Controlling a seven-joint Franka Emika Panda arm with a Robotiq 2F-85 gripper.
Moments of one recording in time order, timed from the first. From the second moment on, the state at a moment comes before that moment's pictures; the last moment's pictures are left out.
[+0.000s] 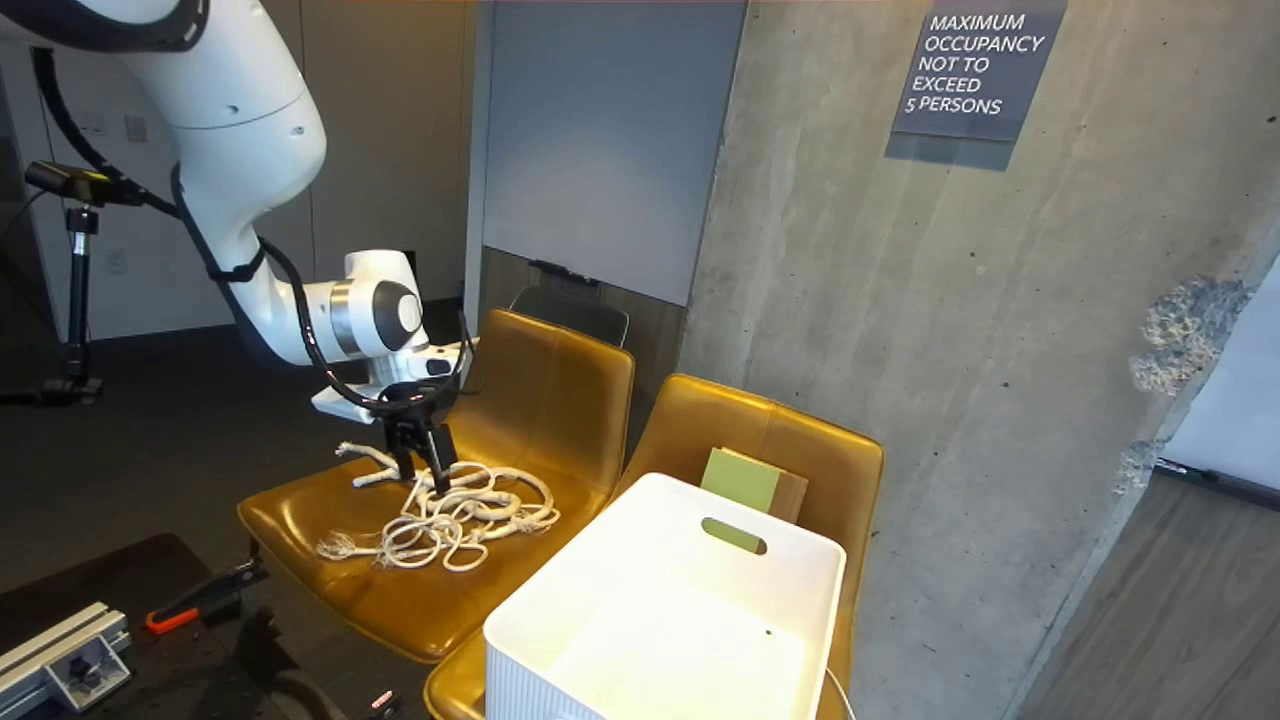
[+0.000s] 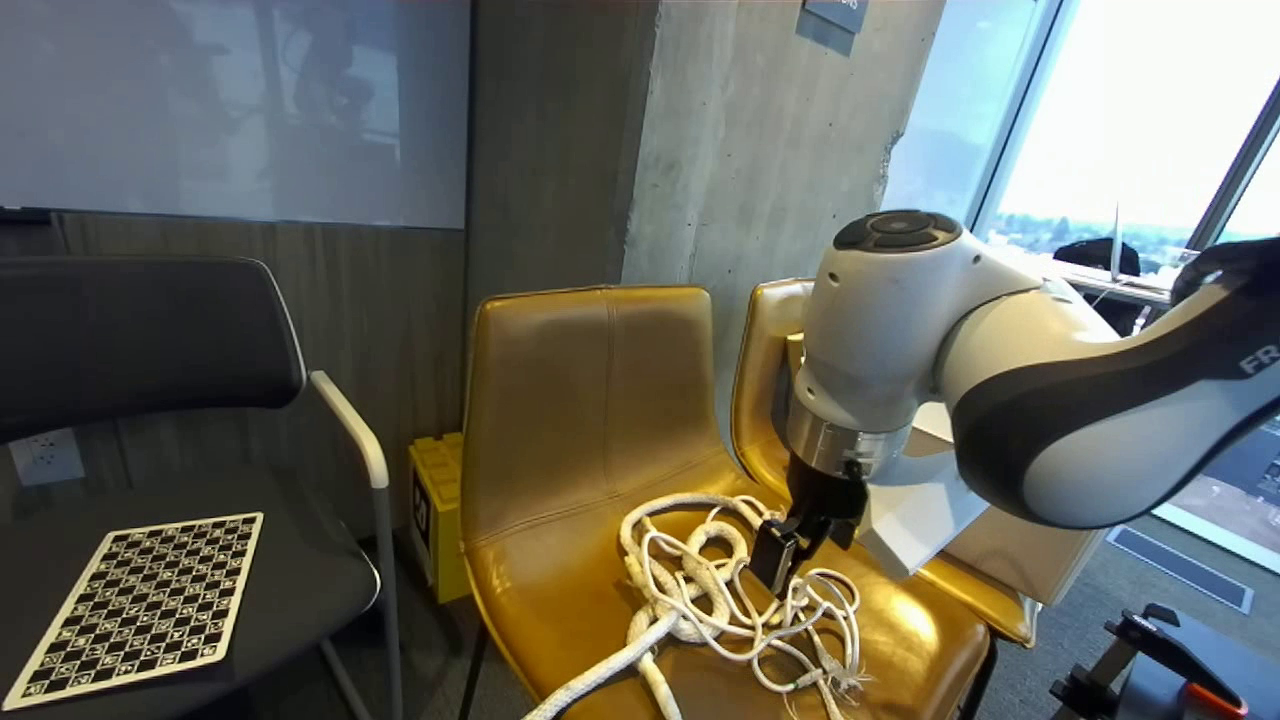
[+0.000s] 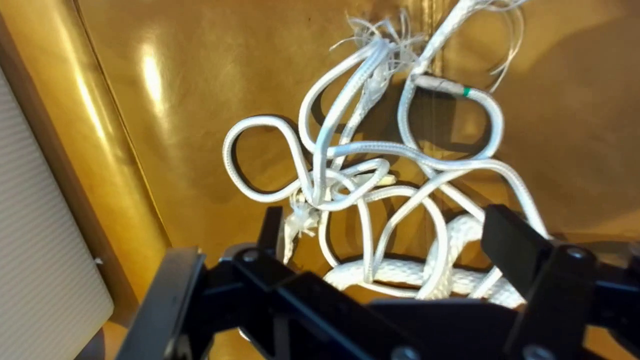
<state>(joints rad) 0.29 0.59 0.00 -1.99 -0.51 2.52 0.74</state>
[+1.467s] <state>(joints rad) 0.35 0.62 -0.10 -1.85 -0.42 2.36 0.69</state>
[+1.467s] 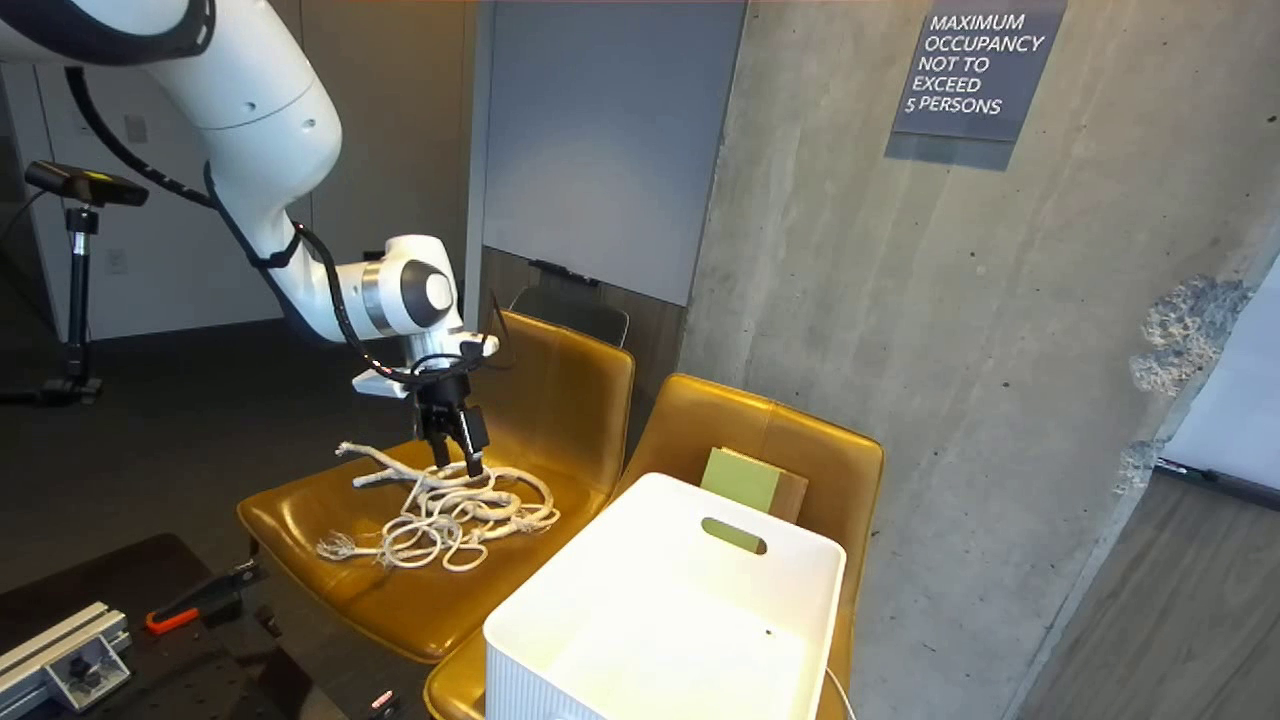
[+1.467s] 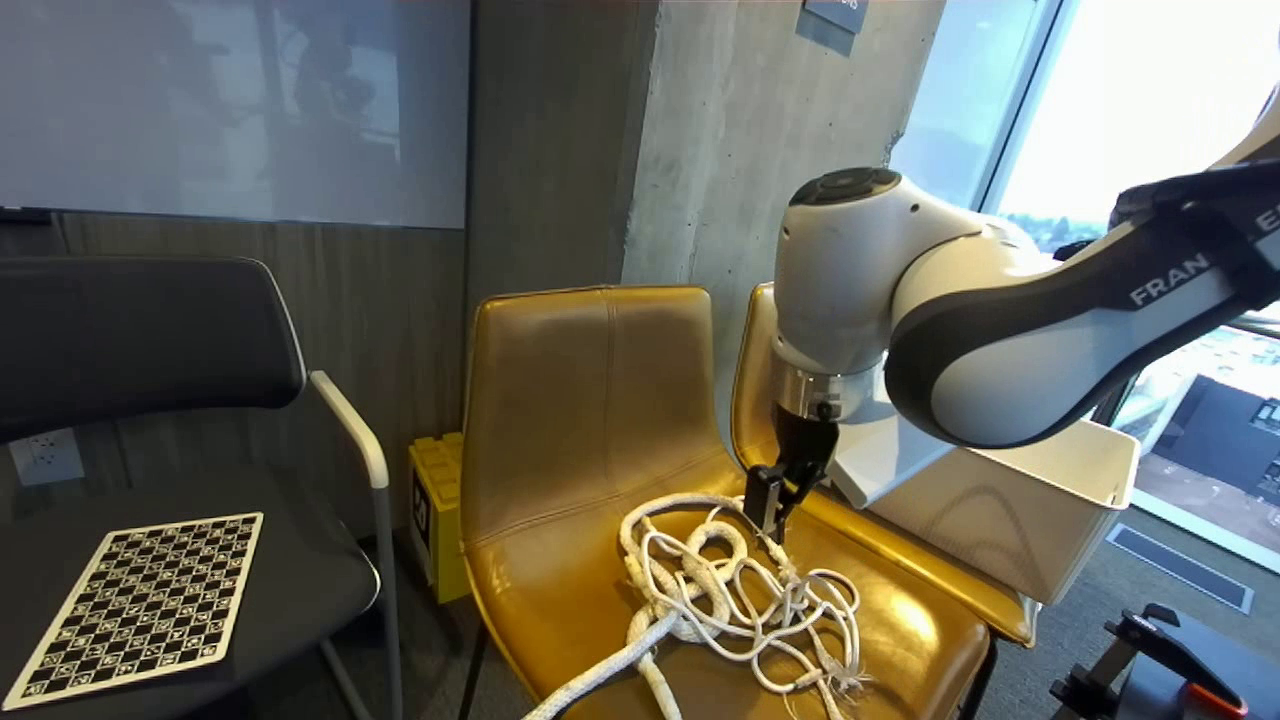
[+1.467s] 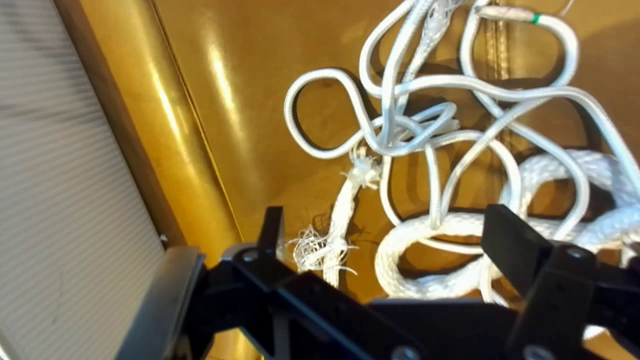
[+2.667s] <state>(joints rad) 0.35 0.68 -0.09 -1.91 -0.42 2.33 0.69</state>
